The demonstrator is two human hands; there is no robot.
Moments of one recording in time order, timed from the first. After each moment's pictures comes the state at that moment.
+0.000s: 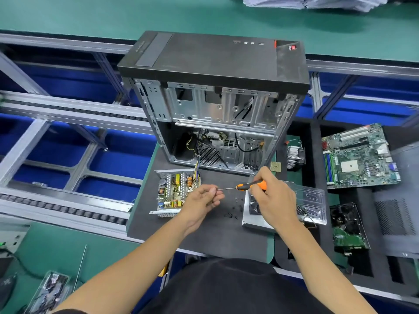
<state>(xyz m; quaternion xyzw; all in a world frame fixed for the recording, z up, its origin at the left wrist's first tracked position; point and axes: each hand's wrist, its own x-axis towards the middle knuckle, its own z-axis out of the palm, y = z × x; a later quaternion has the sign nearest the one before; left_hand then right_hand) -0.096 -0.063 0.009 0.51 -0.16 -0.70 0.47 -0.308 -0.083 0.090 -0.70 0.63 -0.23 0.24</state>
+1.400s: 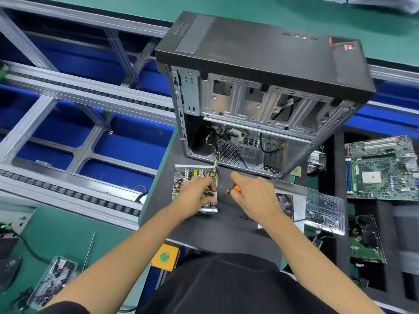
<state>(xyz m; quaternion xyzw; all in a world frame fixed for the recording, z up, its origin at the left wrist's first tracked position) -0.003 -0.081 -0.012 0.61 -0.69 -0.36 0.16 -0.213 -0.108 0.072 -0.86 0.50 -0.01 0.05</state>
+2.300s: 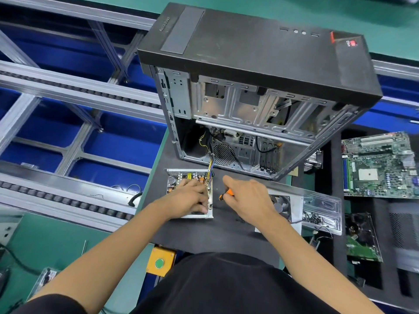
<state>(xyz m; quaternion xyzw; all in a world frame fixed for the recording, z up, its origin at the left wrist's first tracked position) 0.022 -0.103 -0.021 0.44 -0.86 -0.27 -0.01 -0.210 -0.121 0.059 -0.86 0.49 -0.01 0.12</state>
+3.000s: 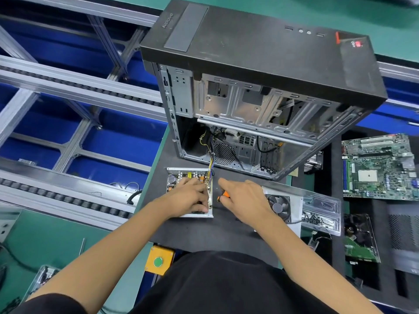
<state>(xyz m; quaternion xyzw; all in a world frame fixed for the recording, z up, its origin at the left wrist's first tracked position) 0.022 -0.104 -0.026 0.44 -0.86 -0.26 0.00 -0.204 -0.121 0.048 -0.88 0.45 0.02 0.14</state>
